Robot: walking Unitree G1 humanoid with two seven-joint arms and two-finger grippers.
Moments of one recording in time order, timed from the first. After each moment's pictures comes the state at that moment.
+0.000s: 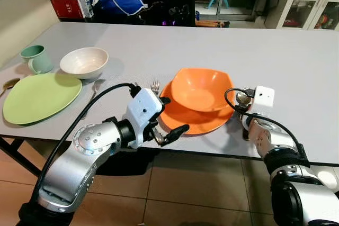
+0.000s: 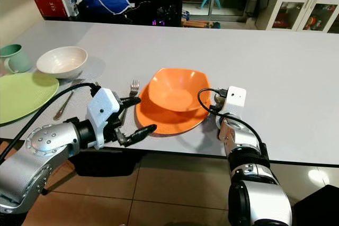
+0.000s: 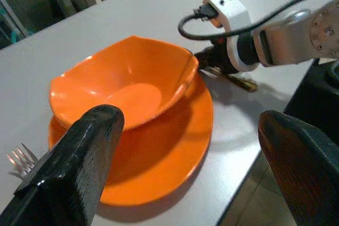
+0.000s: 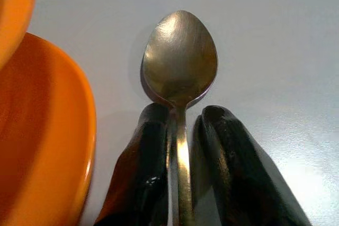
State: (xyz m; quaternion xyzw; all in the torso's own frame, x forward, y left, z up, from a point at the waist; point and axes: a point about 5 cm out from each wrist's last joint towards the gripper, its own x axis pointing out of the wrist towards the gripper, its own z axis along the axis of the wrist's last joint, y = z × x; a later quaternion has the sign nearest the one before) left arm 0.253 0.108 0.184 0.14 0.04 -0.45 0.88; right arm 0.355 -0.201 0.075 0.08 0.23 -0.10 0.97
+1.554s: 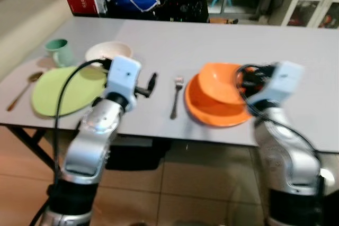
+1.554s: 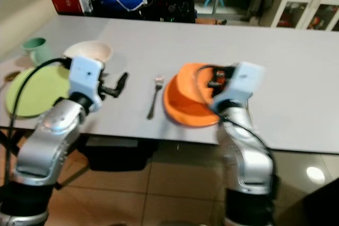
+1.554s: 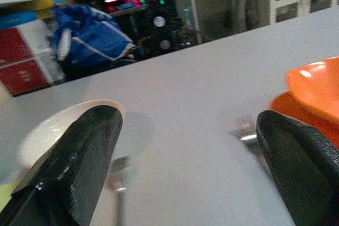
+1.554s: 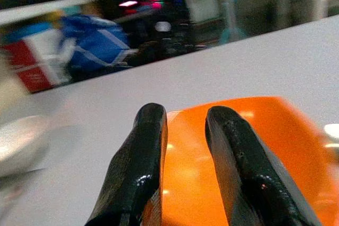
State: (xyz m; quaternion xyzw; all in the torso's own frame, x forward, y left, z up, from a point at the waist) left arm 0.306 0.137 0.196 0.13 -0.02 -0.13 0.98; right arm 0.297 -0.143 0.189 0.14 -0.01 0.01 0.99
